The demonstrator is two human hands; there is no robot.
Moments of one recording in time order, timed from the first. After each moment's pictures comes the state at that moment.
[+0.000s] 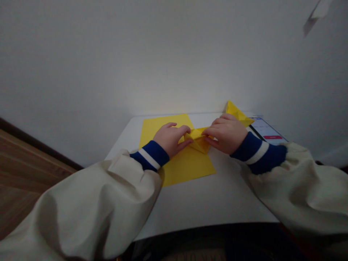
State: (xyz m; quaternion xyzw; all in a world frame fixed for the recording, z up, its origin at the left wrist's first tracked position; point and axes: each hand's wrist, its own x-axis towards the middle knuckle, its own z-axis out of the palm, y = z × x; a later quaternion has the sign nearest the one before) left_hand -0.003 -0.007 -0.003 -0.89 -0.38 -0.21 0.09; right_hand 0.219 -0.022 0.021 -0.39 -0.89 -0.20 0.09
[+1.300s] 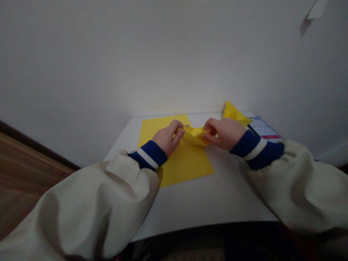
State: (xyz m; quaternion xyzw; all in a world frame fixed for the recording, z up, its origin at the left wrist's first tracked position) left_hand -0.008 -0.007 -0.008 -0.83 -0.45 -0.31 -0.05; right_hand 0.216 -0.018 0.022 -0.51 -0.85 -0.09 0.13
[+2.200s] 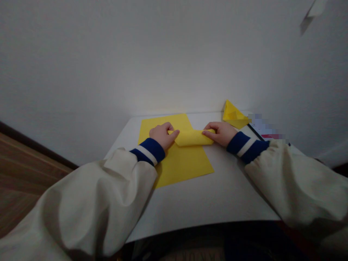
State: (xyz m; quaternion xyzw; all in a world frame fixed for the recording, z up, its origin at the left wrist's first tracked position) left_hand -0.003 0.002 -0.009 -0.73 -0.64 -0.22 -0.06; right_hand 0.234 0.003 -0.014 -0.53 -0.81 0.10 0.25
